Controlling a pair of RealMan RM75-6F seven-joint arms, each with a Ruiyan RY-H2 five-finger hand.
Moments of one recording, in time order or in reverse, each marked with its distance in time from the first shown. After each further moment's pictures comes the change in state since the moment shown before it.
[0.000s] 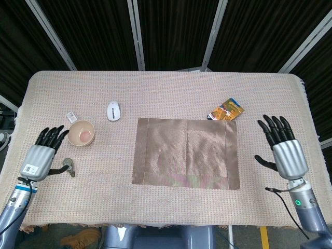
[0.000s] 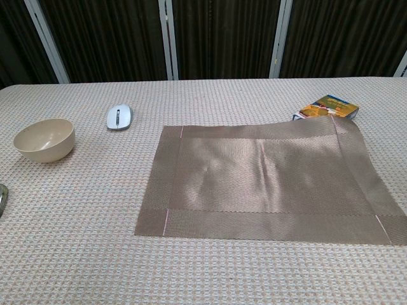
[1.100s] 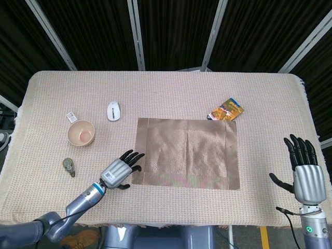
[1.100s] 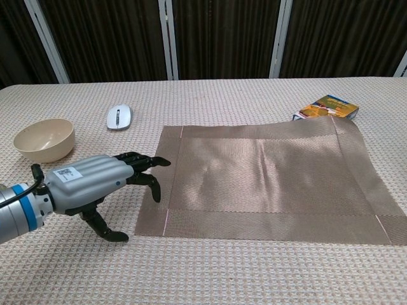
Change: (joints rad) left arm -0.279 -0.447 0.072 0.279 0.130 -0.306 -0.022; right arm -0.195 -0.026 0.023 -0.100 0.010 0.071 -0.056
